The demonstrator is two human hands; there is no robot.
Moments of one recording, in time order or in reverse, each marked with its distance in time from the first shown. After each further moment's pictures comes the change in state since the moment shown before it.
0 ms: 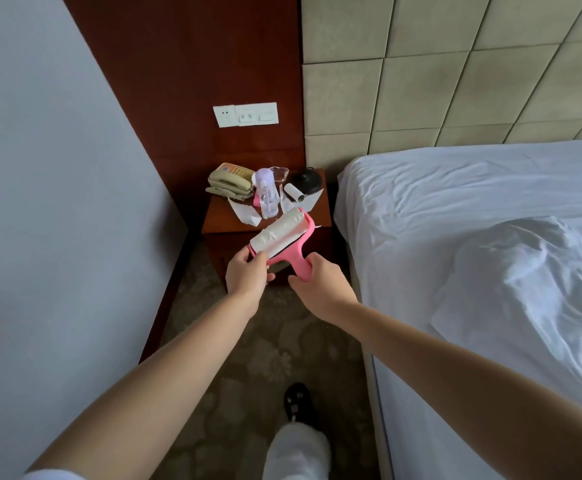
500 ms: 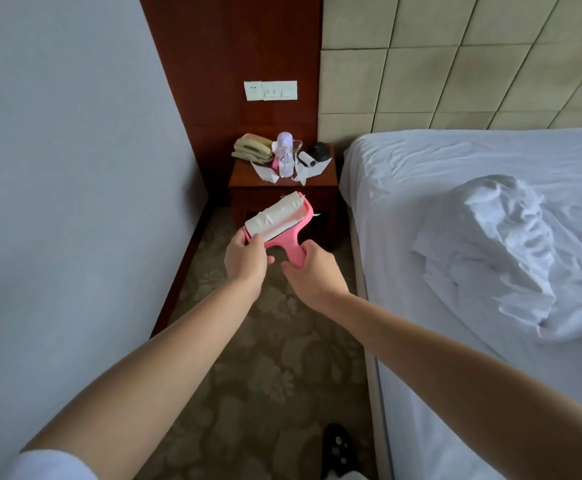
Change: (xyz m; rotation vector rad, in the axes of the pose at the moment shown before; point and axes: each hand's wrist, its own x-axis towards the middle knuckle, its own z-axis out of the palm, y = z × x) left_hand -0.243 -0.092 -0.157 -0.083 0.063 0.023; right_hand -0.289 -0.039 0.080 0.072 0.057 -0.028
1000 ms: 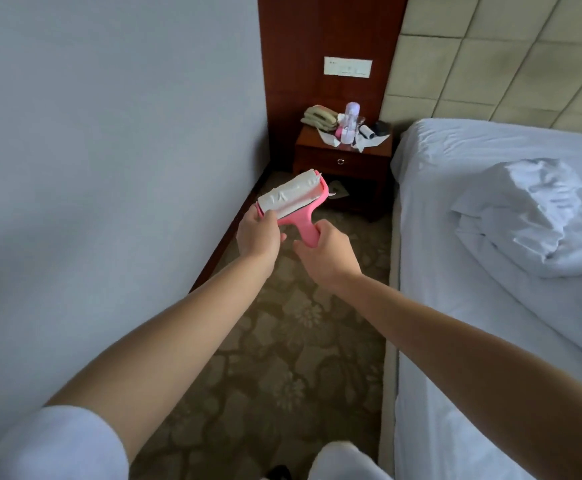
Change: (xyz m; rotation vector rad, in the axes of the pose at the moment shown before) left_hand -0.238 -0.093 -0.193 -0.134 0.162 0.028; right_hand -0.300 -0.036 0.056 -0.014 -0.137 -0.152
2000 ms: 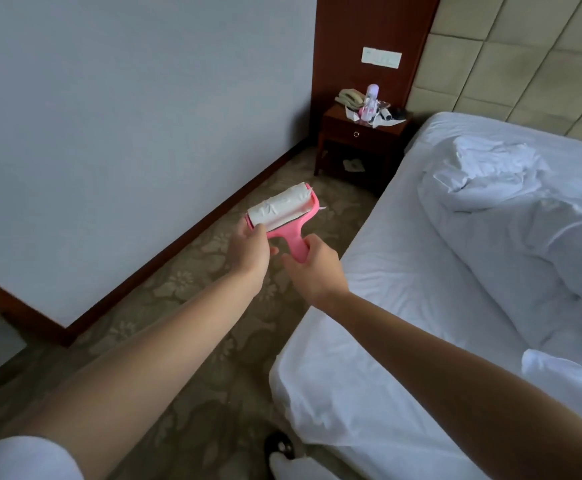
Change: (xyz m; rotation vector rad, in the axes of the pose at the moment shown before) left_hand -0.556 -0.120 0.051 -0.064 0.258 -0.039; right_hand -0.457 0.178 -0.210 0.068 -0.261 -0.137
